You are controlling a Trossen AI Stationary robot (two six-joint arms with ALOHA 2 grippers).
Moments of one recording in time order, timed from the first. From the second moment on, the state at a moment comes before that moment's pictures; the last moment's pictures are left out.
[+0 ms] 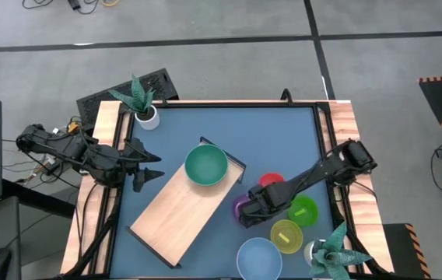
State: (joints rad) left arm -0.33 0.67 0.84 -0.68 -0.38 -0.65; right arm 0.40 1.86 1.32 -0.93 -0.07 1.55
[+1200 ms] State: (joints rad) left arm -0.33 0.67 0.84 -0.68 -0.41 -0.64; right arm 0.29 1.76 1.41 -1.08 -0.02 1.49
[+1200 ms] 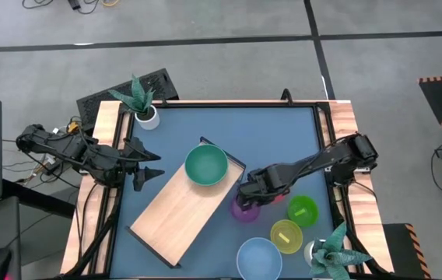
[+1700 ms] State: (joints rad) left arm -0.32 0.67 0.84 -0.68 -0.41 -0.67; right arm 0.35 1.56 1.68 -1.12 -0.04 1.51
